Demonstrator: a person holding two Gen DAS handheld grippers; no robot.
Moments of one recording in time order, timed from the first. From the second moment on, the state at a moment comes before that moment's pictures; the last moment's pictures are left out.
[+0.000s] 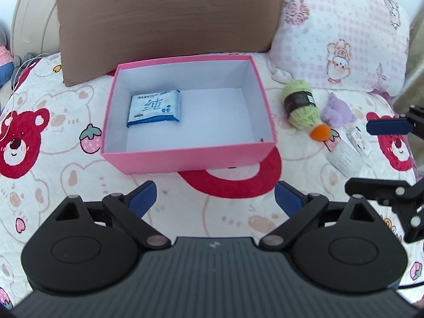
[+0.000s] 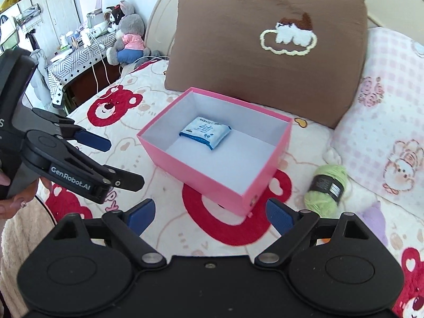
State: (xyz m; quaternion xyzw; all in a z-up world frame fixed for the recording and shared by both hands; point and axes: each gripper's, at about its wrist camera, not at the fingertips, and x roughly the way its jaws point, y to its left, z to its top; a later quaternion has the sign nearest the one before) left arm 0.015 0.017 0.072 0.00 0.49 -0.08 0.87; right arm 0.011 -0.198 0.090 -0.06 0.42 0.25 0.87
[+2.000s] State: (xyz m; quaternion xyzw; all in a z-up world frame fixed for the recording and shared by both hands) left arm 0.055 -0.170 -0.013 0.01 0.49 -0.23 0.84; right arm -0.049 -0.359 0.007 0.01 0.44 0.13 0.89
